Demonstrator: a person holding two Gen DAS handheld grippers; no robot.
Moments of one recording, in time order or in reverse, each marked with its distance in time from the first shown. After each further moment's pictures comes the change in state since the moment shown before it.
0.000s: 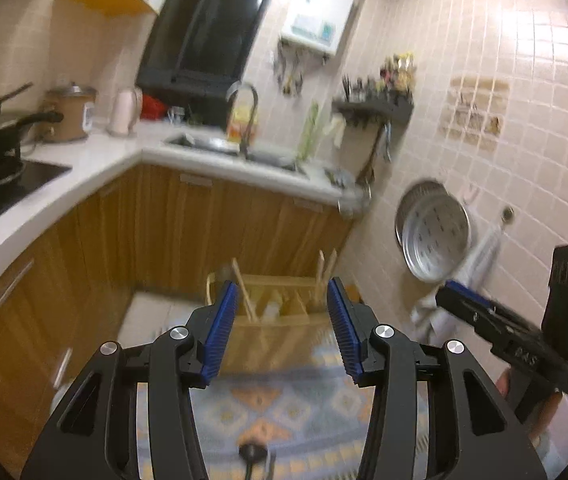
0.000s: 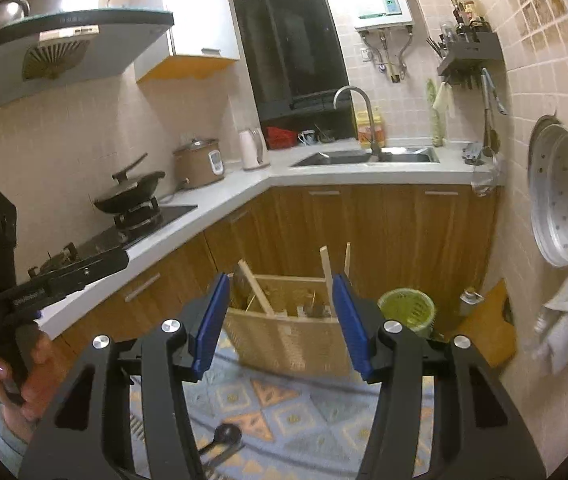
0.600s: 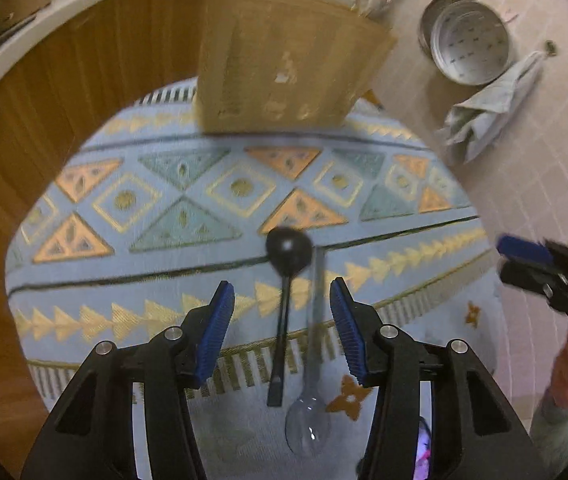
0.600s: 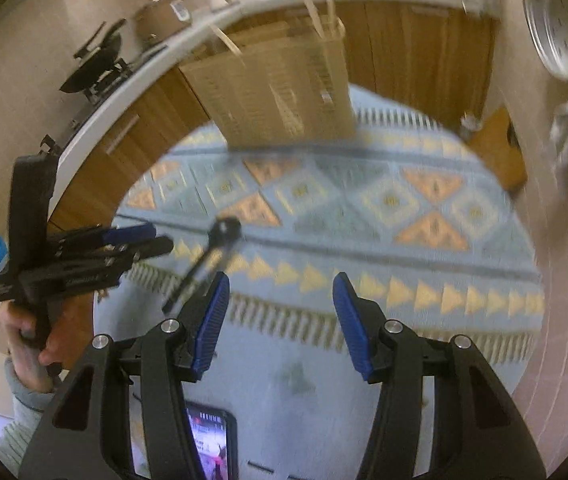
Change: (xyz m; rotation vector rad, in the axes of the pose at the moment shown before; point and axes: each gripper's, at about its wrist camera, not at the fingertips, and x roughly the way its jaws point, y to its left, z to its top) left arm 0.088 0.052 -0.160 0.040 0.634 0.017; right arm 0.021 0.000 -0.153 0.179 0.595 -0.017
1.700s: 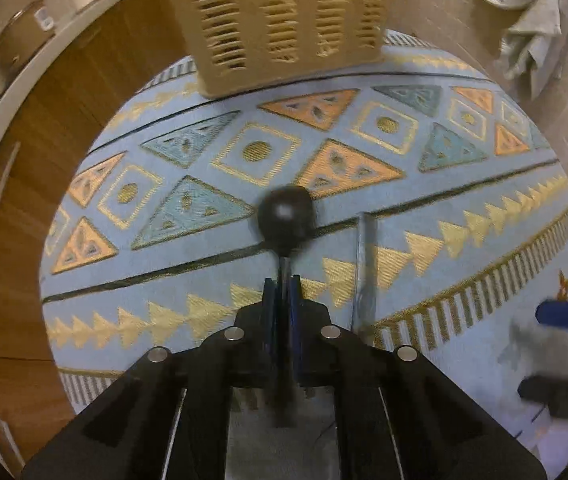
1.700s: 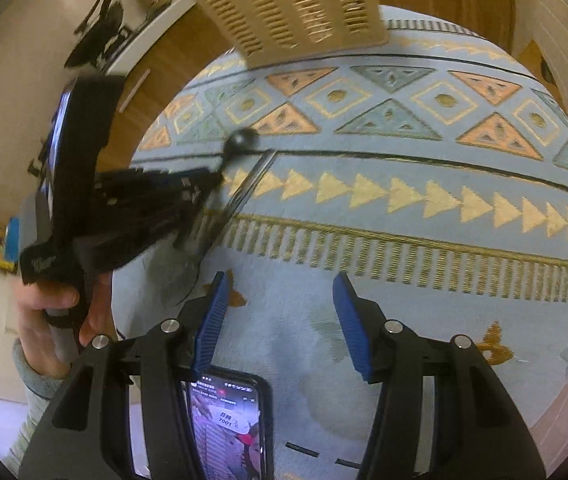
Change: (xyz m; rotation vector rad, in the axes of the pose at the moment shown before) left arm 0.054 -0.031 0.005 0.097 0.097 0.285; right arm 0.055 0.017 -0.028 0.028 0.178 0.121
